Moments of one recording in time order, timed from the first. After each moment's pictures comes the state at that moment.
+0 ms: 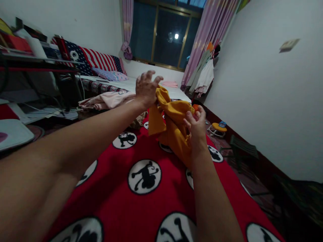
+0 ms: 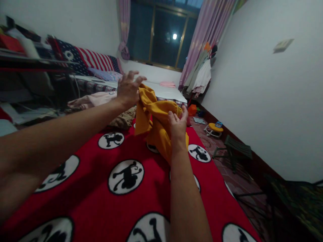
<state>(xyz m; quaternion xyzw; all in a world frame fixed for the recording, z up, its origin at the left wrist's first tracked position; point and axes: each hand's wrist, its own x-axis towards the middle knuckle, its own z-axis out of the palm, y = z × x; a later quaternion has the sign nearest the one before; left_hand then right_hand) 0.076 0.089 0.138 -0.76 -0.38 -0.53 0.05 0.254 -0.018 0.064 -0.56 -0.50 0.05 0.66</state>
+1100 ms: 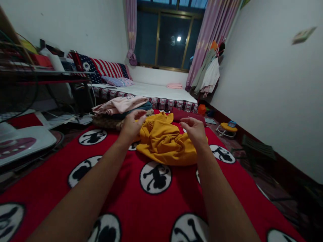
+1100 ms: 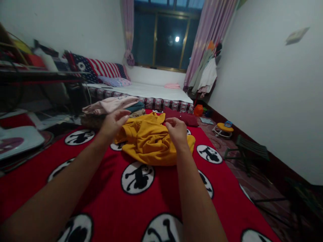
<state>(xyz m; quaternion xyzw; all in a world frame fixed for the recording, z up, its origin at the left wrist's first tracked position) -0.010 0.045 0.052 -0.68 -0.39 -0.57 -0.25 0.226 -0.024 0.056 -0.62 -0.56 0.11 0.54</state>
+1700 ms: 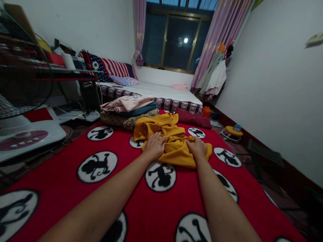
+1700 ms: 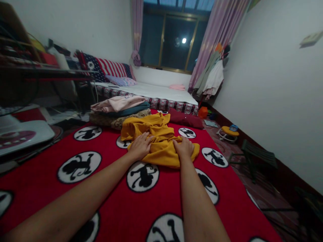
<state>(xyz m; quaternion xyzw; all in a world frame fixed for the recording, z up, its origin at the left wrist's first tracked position) 0.042 0.029 -0.058 -0.85 -0.45 -0.26 -0.01 0.264 -0.009 -0.036 -0.84 -0.50 -0.07 0.21</state>
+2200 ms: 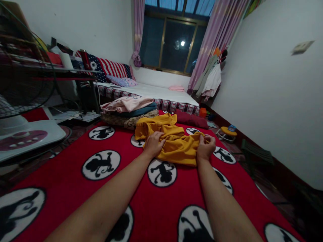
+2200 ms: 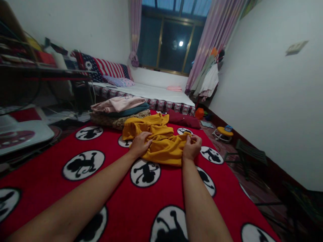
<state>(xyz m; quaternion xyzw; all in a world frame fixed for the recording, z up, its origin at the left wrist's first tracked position) 0.032 0.033 -0.051 -0.81 -0.39 -0.43 -0.11 0.275 -0.024 -0.041 -0.72 -0.36 -0.16 0.57</state>
